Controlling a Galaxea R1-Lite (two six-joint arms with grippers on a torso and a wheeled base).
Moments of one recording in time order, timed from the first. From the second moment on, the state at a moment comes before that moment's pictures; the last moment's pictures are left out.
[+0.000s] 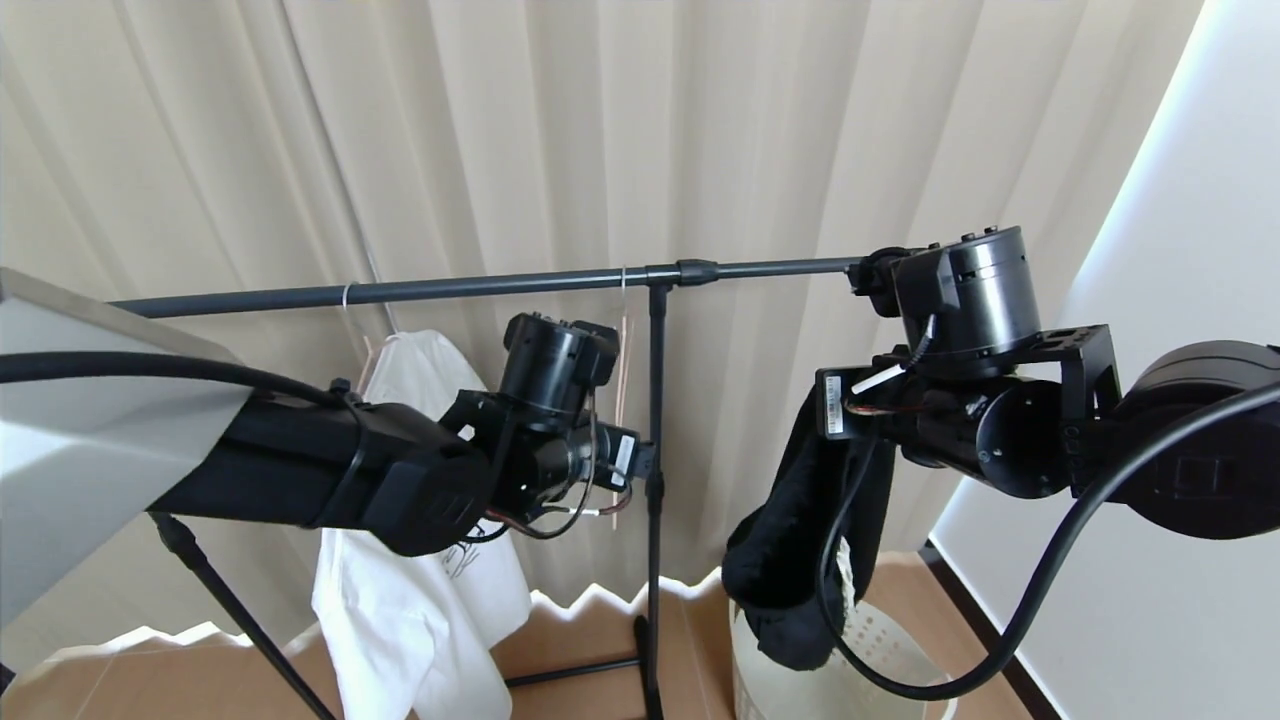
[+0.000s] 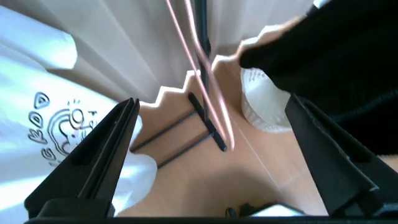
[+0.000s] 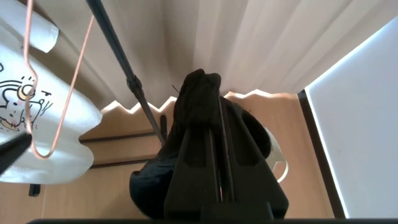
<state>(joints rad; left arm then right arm) -0.64 2.02 -1.22 -0.25 0.32 -0.05 0.63 1.76 -1.15 -0.08 -0.58 0.29</state>
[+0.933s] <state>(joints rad) -0.64 2.32 -1.61 -0.11 0.47 -0.16 0.65 1.73 -1.14 -0.08 -0.61 0.29</state>
